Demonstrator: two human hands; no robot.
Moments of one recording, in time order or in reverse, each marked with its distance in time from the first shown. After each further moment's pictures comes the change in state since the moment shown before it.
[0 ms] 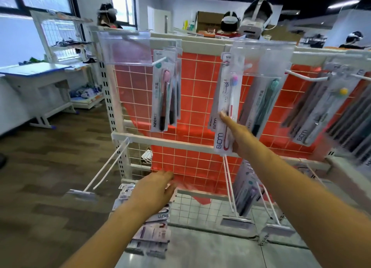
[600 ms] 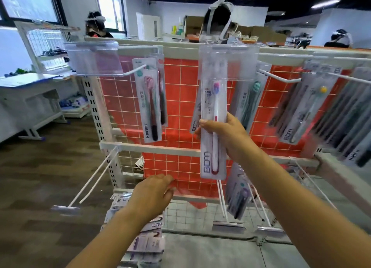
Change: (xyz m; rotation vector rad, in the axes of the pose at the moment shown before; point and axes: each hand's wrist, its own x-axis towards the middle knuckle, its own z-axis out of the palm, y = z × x) left_hand 0.022 0.018 0.004 0.046 -0.070 0.032; right_hand -0.046 -0.029 0.000 0.115 -0.117 -0.310
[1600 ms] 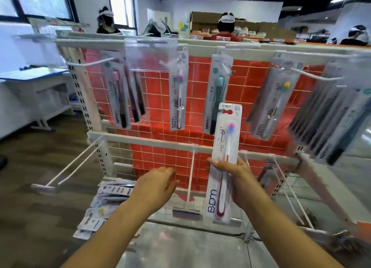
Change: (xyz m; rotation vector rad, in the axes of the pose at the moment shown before) left_hand 0.004 0.116 0.013 -0.009 0.078 -0.059; right_hand -0.087 0.053 -0.110 0.311 0.028 0.266
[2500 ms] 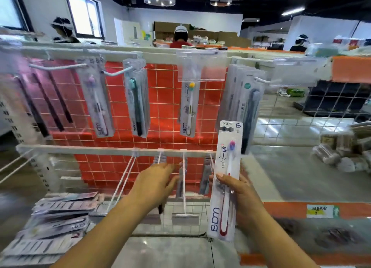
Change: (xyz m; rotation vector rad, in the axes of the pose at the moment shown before) left_hand 0.047 0.191 0.050 -0.010 0.019 0.141; right_hand -0.073 -0.029 -0.195 0.083 0.205 -0.047
